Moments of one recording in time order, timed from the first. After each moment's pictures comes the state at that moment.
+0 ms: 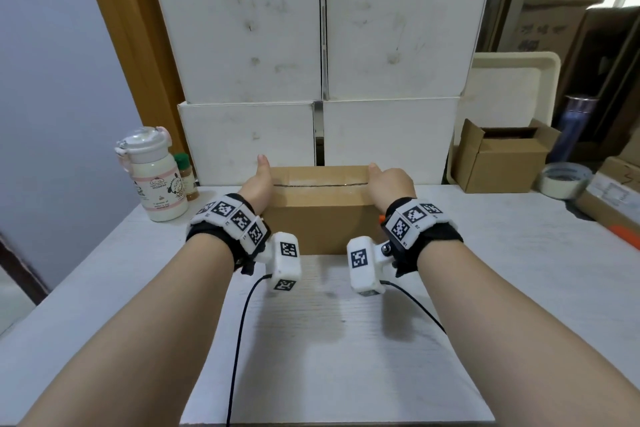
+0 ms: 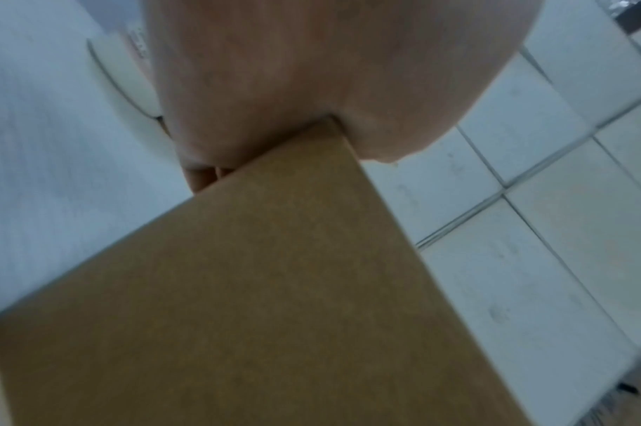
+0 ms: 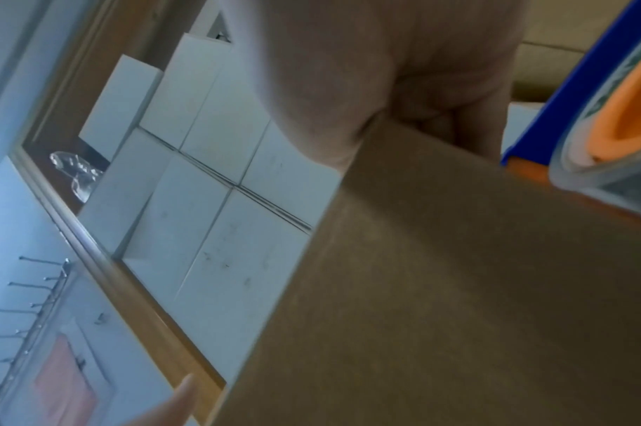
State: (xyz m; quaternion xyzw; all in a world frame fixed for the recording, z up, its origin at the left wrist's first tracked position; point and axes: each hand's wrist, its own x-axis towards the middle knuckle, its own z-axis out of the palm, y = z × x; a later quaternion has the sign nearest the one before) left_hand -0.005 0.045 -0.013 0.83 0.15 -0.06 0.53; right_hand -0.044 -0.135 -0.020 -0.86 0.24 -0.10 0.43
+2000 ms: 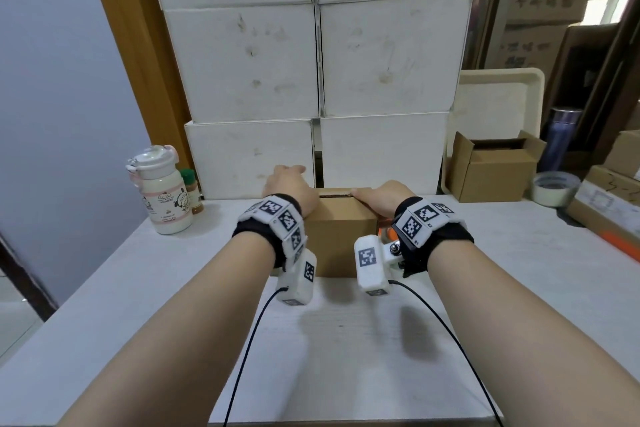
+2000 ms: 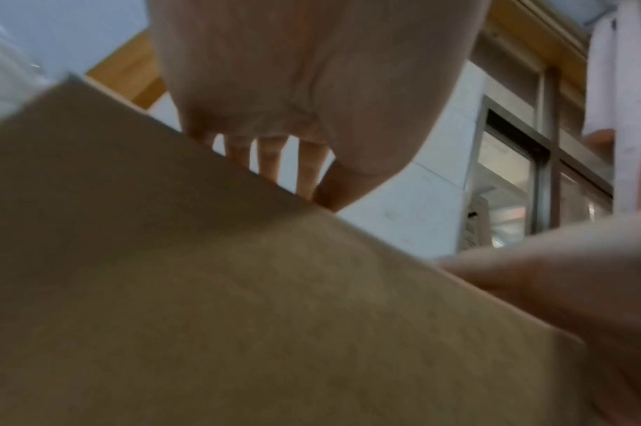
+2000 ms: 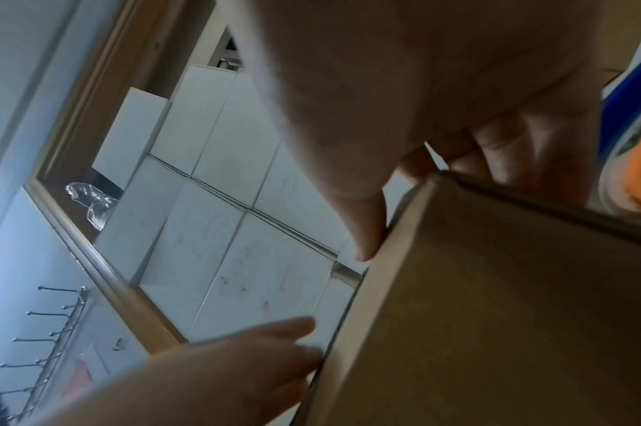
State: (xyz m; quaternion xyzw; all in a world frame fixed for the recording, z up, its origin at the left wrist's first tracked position) left_hand -0.026 0.009 0.000 0.95 -0.03 0.07 0.29; right_hand -0.068 -0.144 0.000 -0.87 0.20 0.01 0.44
